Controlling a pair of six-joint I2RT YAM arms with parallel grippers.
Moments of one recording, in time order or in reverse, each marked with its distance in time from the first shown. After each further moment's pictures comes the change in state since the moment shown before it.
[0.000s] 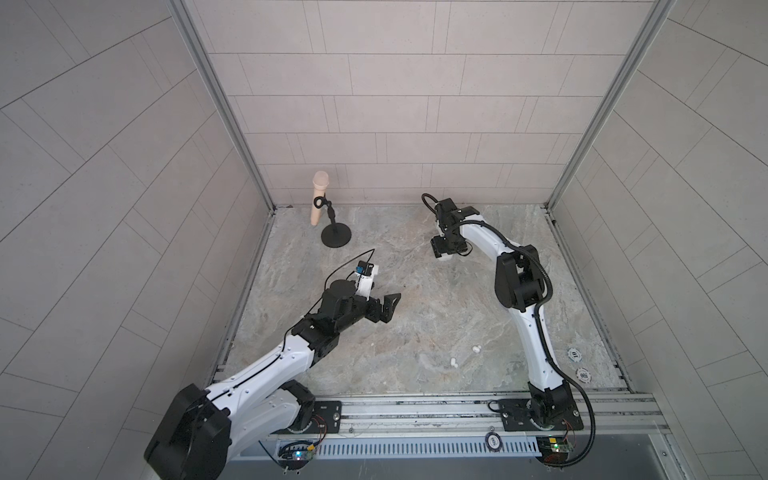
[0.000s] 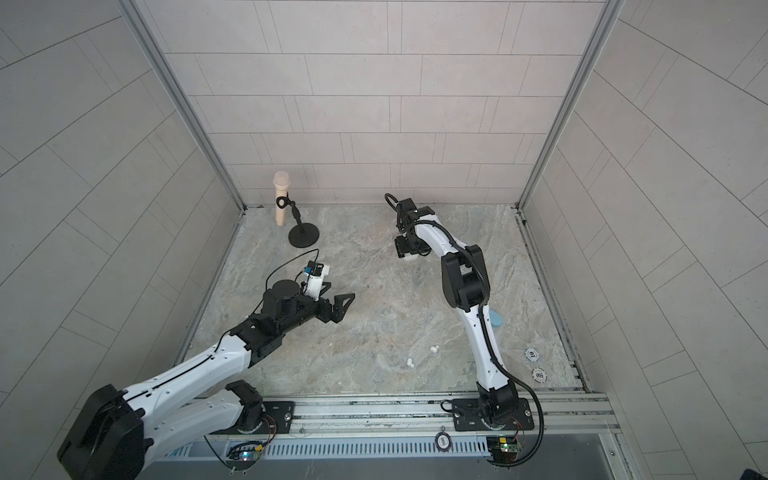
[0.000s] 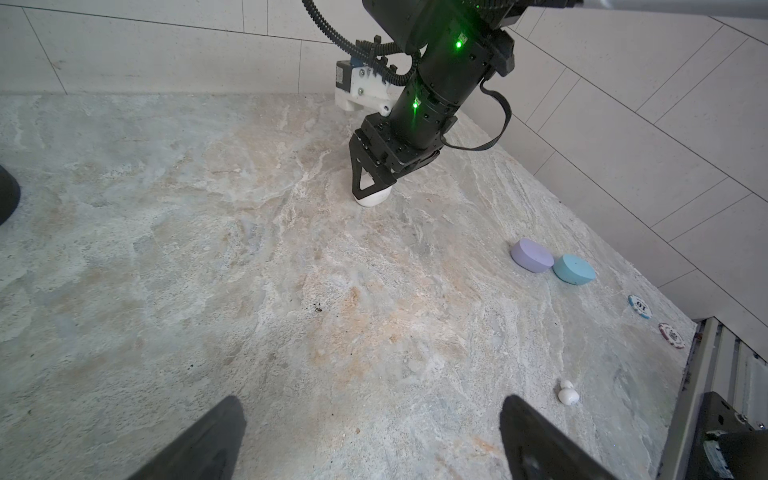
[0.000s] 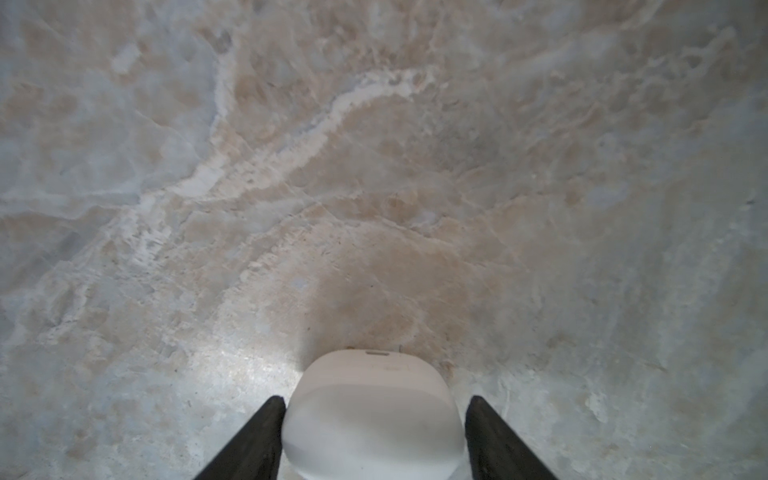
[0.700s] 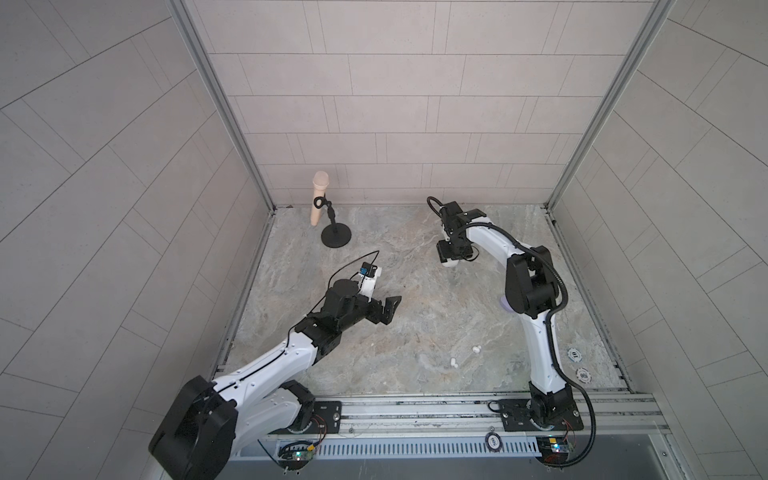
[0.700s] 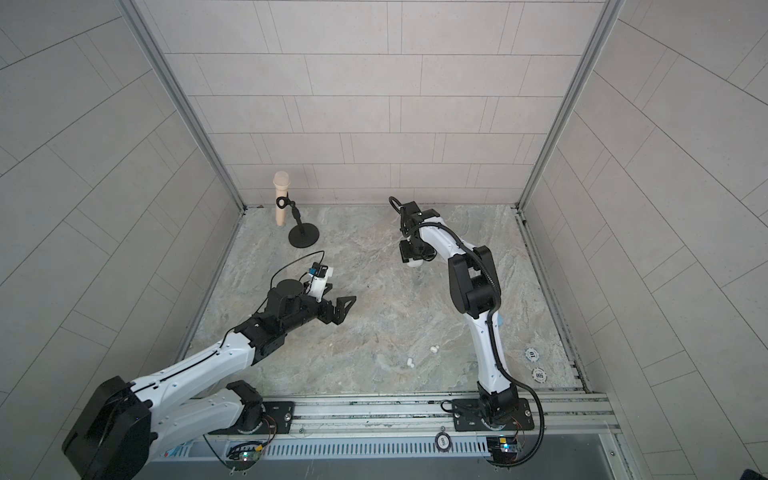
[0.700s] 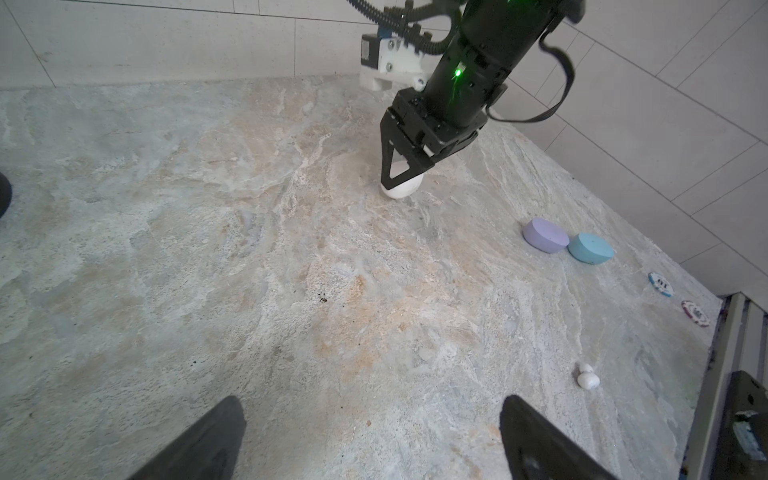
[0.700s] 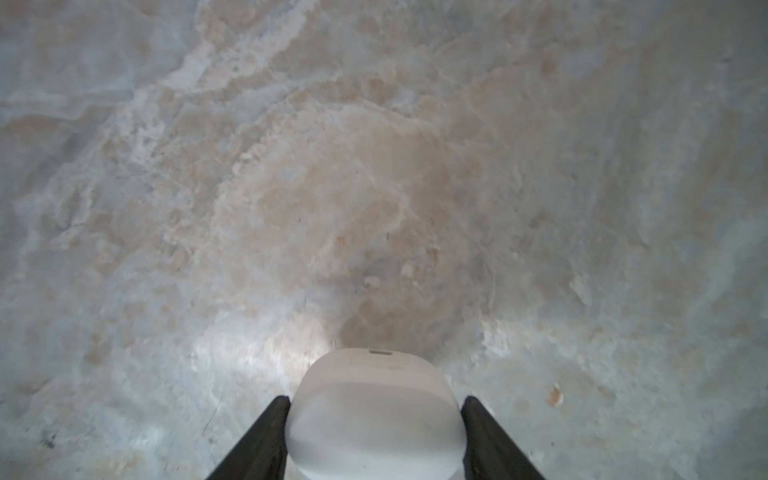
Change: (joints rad) left arm -0.023 0.057 0.003 0.011 0.007 0.067; right arm 0.007 -0.222 -0.262 0.014 -0.012 0.058
